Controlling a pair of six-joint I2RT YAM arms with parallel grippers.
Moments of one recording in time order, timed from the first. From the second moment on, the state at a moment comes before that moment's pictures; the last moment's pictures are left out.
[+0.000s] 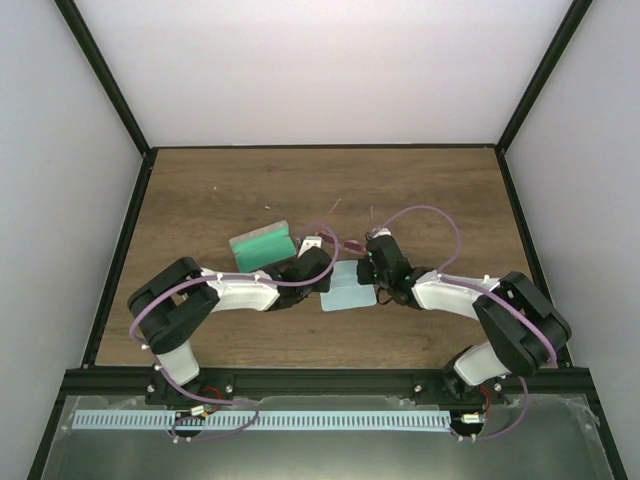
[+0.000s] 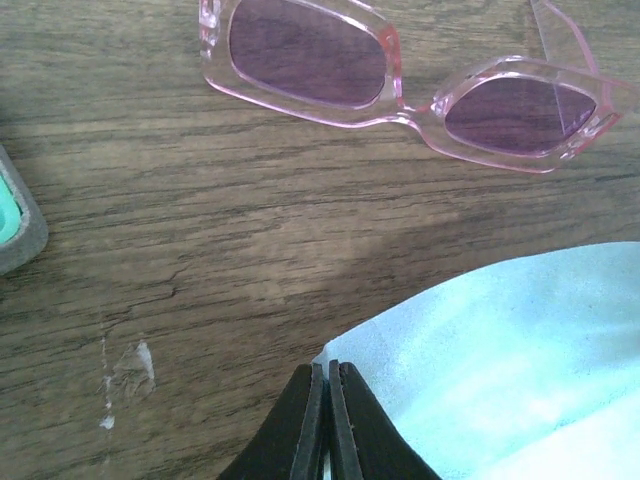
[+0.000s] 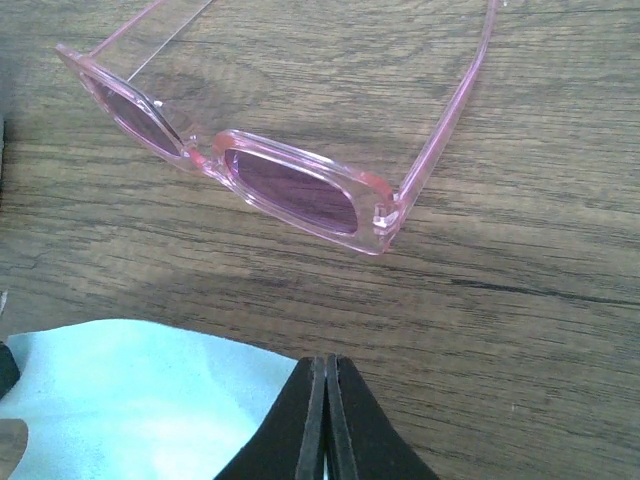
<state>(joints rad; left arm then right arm) -0.92 1.74 0.83 0.07 -0.31 -0.70 0.64 1.46 0.58 0.10 0.16 0.46</state>
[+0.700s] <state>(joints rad) -0.94 1.68 0.80 0.09 -0.28 -0.70 0.65 1.42 0.55 0.09 0.18 0.47</state>
